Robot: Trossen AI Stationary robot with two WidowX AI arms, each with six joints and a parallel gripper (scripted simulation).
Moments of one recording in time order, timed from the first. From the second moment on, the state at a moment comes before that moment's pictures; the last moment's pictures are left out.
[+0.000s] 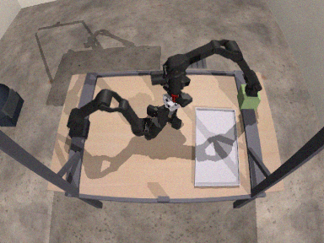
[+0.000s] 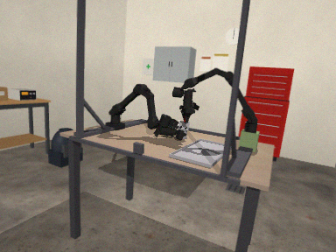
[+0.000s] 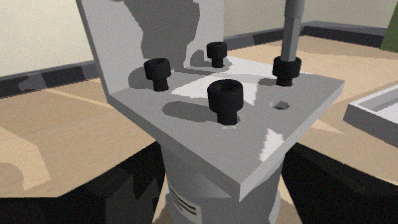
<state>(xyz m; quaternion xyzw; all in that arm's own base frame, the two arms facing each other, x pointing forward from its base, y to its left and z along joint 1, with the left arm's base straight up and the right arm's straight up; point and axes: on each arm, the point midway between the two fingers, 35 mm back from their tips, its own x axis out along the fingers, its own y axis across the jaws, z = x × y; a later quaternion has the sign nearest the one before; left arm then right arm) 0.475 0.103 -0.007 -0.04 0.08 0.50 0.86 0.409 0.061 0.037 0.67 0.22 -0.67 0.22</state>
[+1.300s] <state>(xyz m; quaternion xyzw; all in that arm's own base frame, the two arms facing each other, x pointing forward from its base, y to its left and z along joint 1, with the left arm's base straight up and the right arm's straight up) 0.475 0.103 -0.007 -0.04 0.08 0.50 0.86 0.408 0.061 0.038 0.69 0.14 -0.70 0.14</state>
